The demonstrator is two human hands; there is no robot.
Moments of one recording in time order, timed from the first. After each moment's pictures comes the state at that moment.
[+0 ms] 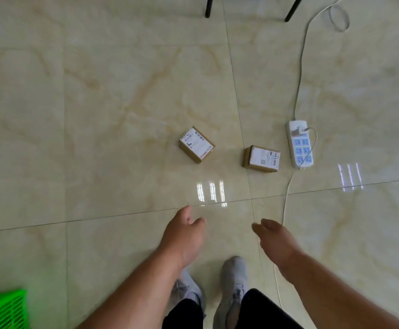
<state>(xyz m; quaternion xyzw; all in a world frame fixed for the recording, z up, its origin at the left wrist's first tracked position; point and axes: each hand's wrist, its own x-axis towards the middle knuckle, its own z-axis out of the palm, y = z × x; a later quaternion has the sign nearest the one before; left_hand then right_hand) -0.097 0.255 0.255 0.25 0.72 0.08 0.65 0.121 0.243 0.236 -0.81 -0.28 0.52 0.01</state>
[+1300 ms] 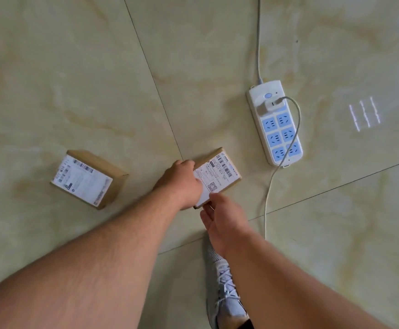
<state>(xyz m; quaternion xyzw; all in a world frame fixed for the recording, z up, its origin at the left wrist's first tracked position) 0.183 0.508 -0.044 0.58 0.63 -0.21 0.47 0.270 0.417 -0.053 -0.69 0.22 0.62 0.31</state>
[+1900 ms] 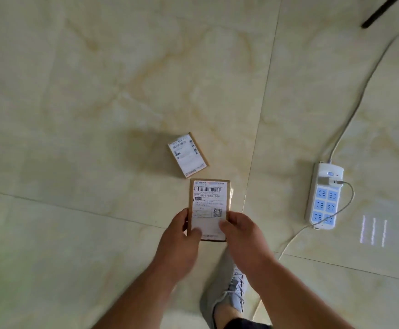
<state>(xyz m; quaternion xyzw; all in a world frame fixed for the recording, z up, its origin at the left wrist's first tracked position) 0.027 0.352 0.116 0.18 0.77 0.17 0.59 0.158 0.406 0.116 -0.69 -0.40 0.60 -0.02</state>
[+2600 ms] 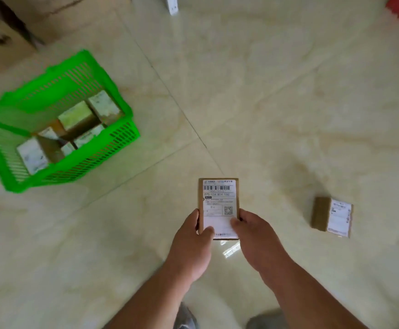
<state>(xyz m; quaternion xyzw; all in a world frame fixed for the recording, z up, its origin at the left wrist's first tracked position) -0.210 0.045 0.233 -0.09 0.80 0.40 0.44 -0.155 0.183 0.224 -0.42 -0.69 0.53 -0.24</state>
